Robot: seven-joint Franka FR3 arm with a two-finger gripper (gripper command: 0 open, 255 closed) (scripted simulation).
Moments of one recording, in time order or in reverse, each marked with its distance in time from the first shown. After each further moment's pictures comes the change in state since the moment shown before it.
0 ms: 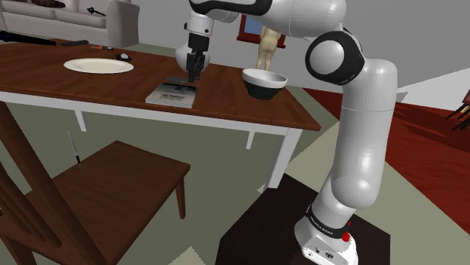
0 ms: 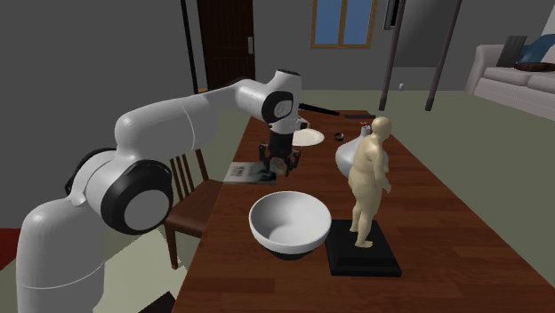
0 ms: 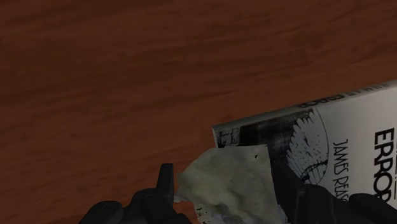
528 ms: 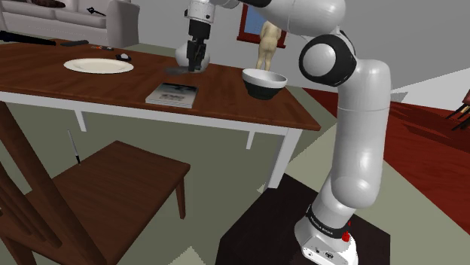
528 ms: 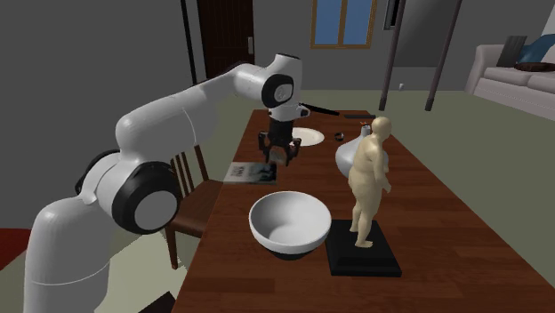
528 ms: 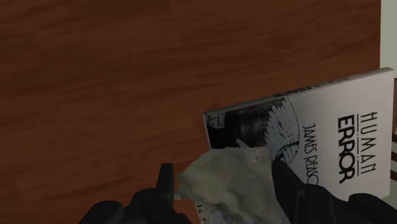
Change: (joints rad) arm -0.004 0.047 0.001 0.180 0.002 -0.132 0.014
